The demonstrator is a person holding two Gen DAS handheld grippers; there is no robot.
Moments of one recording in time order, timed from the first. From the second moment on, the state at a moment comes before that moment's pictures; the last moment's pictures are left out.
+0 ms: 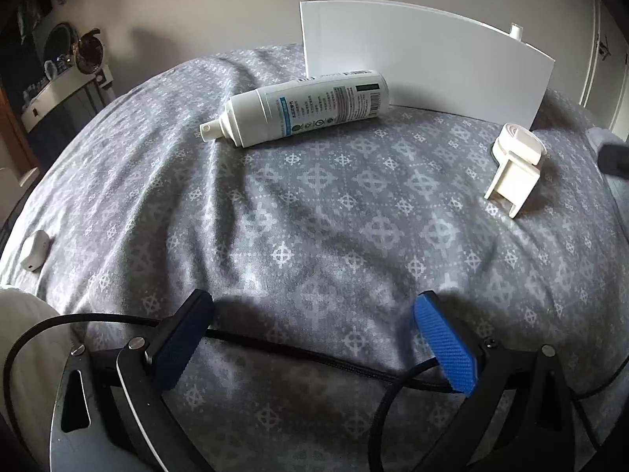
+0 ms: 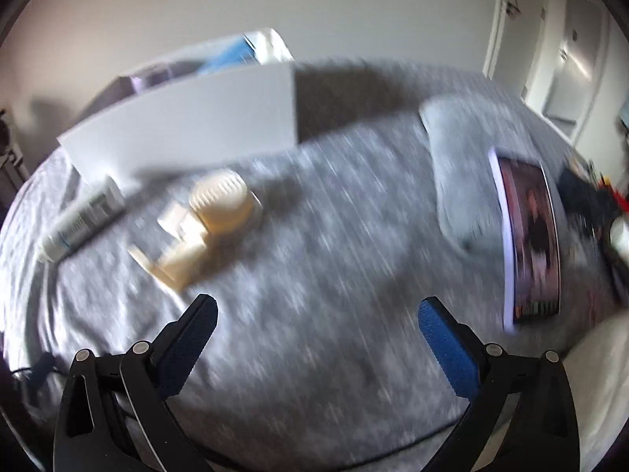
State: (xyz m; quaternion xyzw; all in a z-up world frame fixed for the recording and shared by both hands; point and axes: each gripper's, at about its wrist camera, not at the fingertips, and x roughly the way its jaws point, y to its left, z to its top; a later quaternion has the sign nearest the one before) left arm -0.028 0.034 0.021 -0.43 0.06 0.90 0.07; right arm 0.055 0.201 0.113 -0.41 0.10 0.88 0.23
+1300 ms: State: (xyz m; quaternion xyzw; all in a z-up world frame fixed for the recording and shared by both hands) left arm -0.022 0.026 0.020 -0.43 0.06 0.90 0.04; right arm -0.024 0.230 0.191 -0.40 0.06 0.90 0.13
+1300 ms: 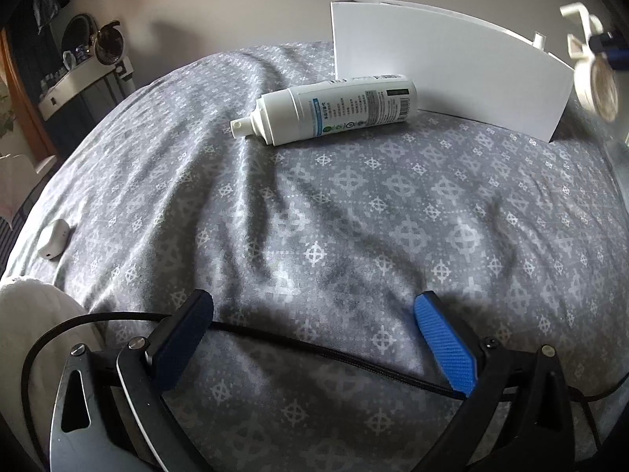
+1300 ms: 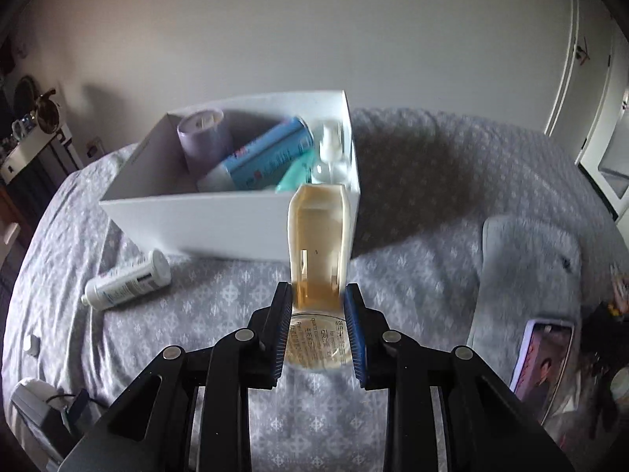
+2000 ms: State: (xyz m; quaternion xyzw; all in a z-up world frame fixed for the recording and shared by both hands) left arm -0.029 0.024 0.014 -0.42 0.07 0.90 0.03; right arm -0.104 0.214 0.187 -0.40 0.02 0.90 0.17
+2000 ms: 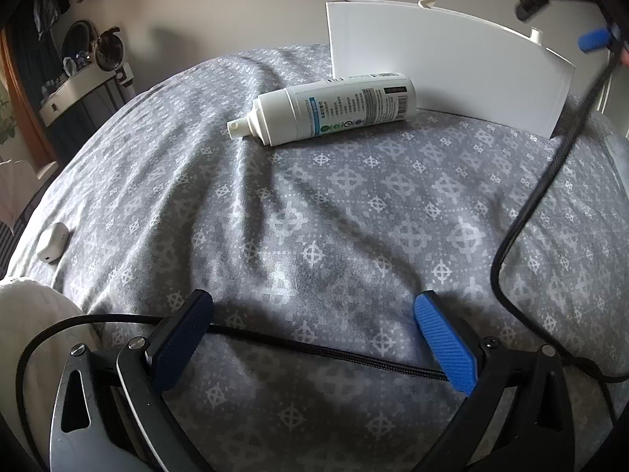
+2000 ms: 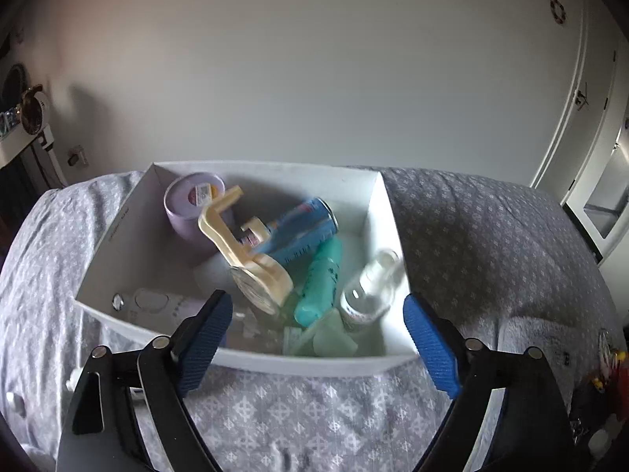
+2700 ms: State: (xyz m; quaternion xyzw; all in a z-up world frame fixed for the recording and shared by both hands) left arm -0.066 0.029 0.109 -0.34 0.24 0.90 0.11; right arm 0.075 0.203 0.057 -0.49 0.13 0.83 0.21
